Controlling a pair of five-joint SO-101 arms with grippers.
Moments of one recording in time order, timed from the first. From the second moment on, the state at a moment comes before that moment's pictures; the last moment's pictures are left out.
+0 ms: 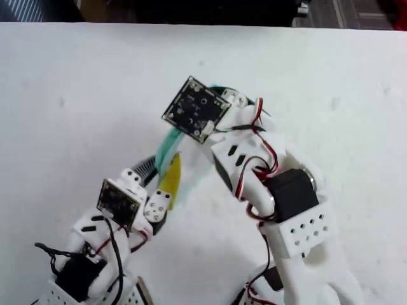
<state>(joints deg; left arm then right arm) 28.7 -104.0 78.7 44.3 -0.2 -24.4 -39.2 13.8 57.4 38.3</state>
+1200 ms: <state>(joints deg) 28.8 -104.7 78.7 45.9 -2.3 -10.9 -29.0 9.8 53.2 38.1</state>
